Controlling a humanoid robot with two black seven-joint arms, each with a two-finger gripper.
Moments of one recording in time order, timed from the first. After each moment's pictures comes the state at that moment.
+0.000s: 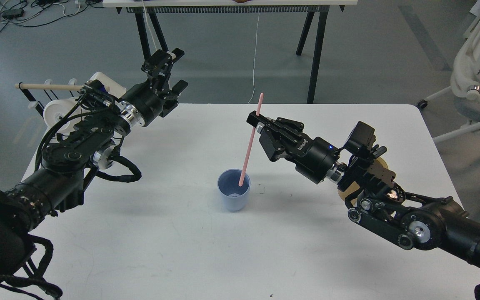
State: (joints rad) left arm -0.88 0.17 -0.55 -0.50 0.62 -0.32 -0.49; right arm 0.69 -0.31 0.36 1.12 -1.69 -0.49 0.49
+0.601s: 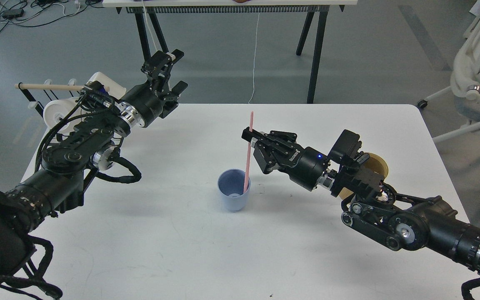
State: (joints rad) left arm -0.87 0.17 -0.55 -0.50 0.62 -0.32 -0.49; right arm 0.71 -0.24 0.30 0.99 -1.74 -0.49 0.49
